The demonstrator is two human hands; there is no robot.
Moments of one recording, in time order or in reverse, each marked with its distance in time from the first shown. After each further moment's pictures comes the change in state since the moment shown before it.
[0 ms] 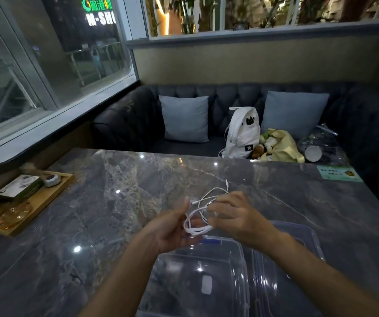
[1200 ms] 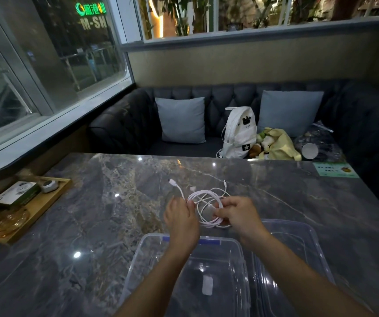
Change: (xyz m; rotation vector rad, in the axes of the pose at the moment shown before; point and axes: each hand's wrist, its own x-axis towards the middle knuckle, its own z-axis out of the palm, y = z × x) left_hand 0.023 -0.021 0.037 0.822 0.838 0.779; right_hand 0.016 -0.014 0.012 1.111 0.074 1.555
